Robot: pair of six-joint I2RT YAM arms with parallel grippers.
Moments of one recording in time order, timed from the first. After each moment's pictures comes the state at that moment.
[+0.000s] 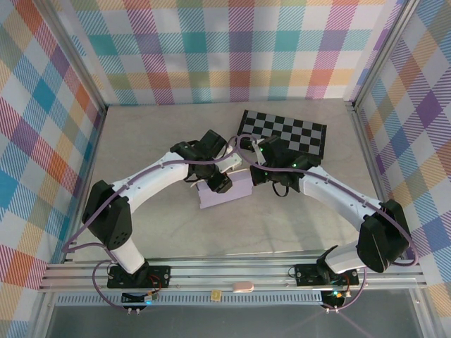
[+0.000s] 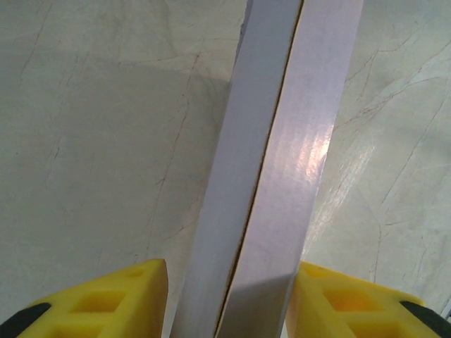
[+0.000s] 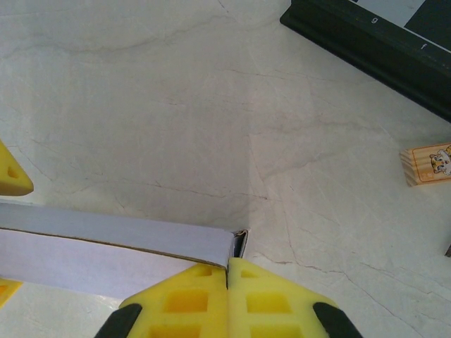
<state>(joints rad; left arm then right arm) -0.68 1.67 1.38 -0.84 0.18 0.24 0.65 1.42 1.07 -0.54 0.00 0.23</state>
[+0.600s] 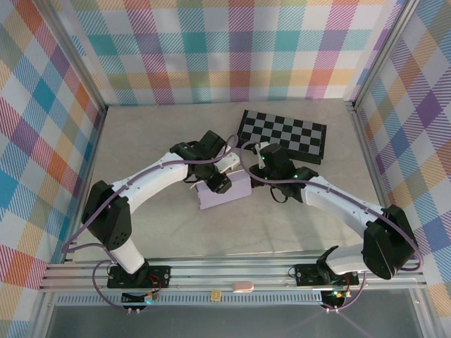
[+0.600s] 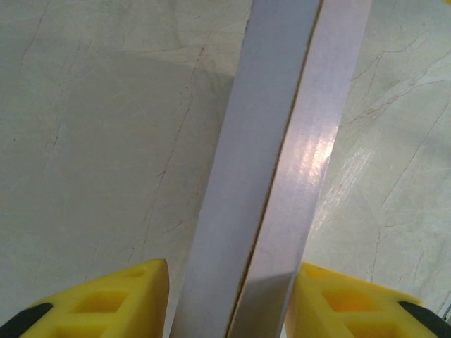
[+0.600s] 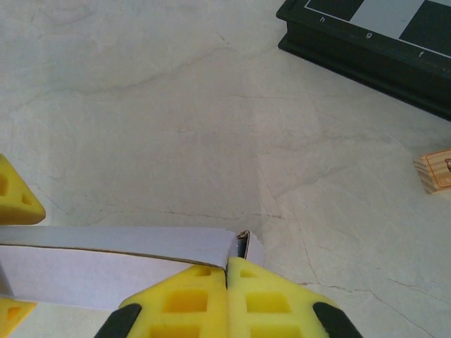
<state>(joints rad) -0.67 1.67 1.36 -0.83 0.18 0.20 0.68 1.35 0.93 -0.34 0.04 0.34</state>
